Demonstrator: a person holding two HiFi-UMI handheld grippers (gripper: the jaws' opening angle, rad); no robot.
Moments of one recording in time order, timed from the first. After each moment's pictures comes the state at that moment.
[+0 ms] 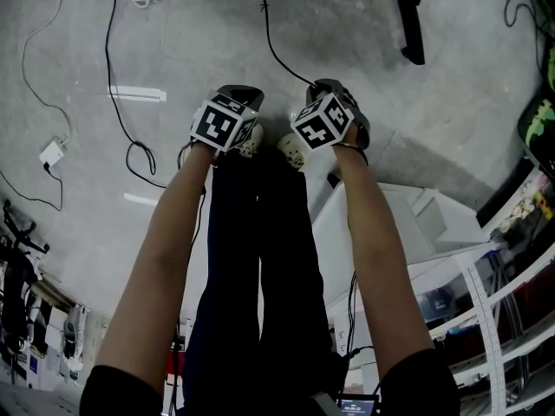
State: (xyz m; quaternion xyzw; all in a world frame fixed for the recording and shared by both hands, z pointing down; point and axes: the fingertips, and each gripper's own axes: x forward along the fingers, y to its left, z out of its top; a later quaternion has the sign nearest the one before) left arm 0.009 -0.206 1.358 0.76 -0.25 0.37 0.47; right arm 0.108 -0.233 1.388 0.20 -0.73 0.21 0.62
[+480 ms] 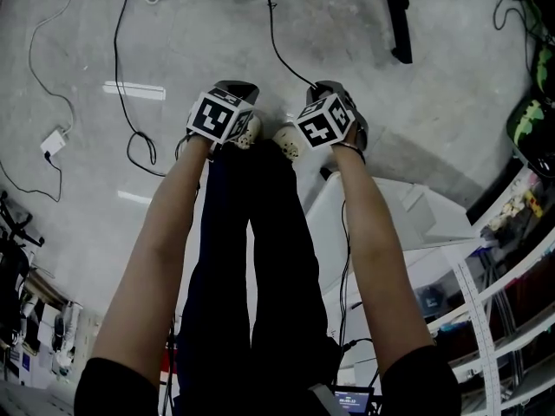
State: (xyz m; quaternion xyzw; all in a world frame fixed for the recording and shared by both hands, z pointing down) left arm -0.007 -0.208 1.290 0.75 -0.26 0.37 0.48; right arm 0.108 -0.231 1.313 0.21 -0.72 0.23 0.62
